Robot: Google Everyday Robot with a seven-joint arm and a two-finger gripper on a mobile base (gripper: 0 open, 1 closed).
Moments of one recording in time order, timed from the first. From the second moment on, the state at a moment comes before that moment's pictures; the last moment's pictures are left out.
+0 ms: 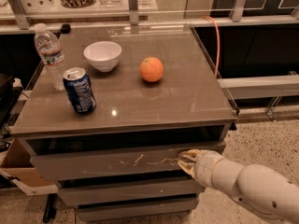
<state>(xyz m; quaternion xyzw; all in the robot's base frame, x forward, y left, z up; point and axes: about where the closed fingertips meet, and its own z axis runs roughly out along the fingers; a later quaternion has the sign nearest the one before) 0.475 -0.125 0.657 -0.55 0.69 -0.03 0.47</state>
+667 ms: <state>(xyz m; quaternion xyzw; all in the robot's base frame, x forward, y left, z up) 0.442 -0.120 0.659 -0.58 0.72 0.04 0.39</state>
